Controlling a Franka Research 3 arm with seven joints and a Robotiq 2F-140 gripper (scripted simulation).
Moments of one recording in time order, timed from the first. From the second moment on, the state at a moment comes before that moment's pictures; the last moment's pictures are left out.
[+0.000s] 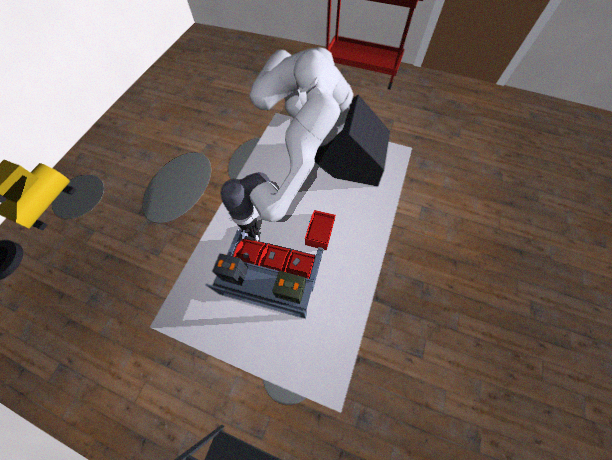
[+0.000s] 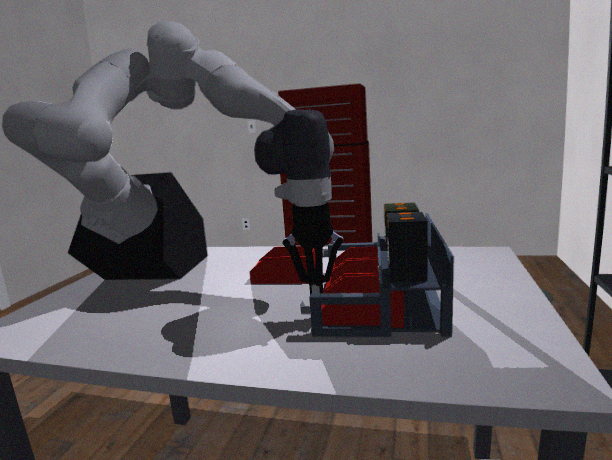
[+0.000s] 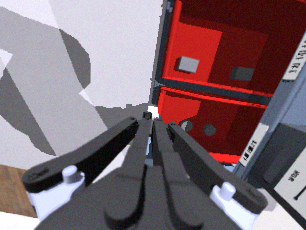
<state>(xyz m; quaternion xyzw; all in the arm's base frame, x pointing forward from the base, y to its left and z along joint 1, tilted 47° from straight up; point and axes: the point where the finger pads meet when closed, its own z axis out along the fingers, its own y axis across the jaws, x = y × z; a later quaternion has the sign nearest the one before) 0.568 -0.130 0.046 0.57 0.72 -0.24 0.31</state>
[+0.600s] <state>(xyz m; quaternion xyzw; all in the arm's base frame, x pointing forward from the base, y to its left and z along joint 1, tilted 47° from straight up) 0.555 -0.124 0.056 0.57 0.72 -0.24 0.32</state>
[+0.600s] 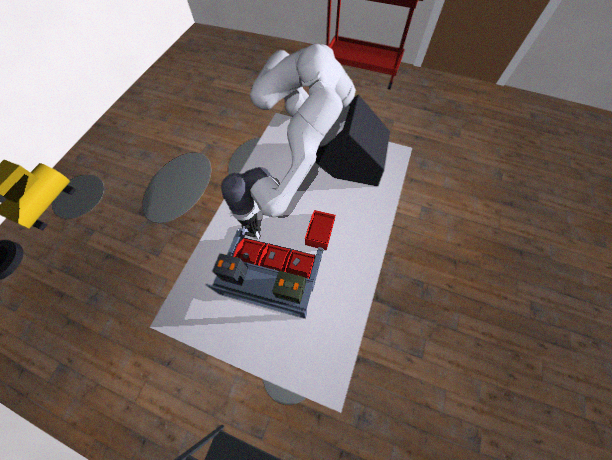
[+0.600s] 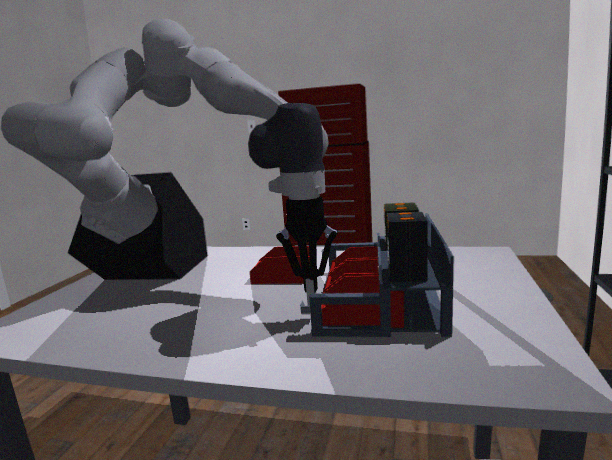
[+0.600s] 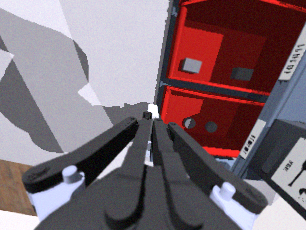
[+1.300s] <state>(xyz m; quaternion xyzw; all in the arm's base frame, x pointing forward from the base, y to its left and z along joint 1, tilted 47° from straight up) 0.546 -0.100 0.082 0.57 0.72 -0.24 0.32</state>
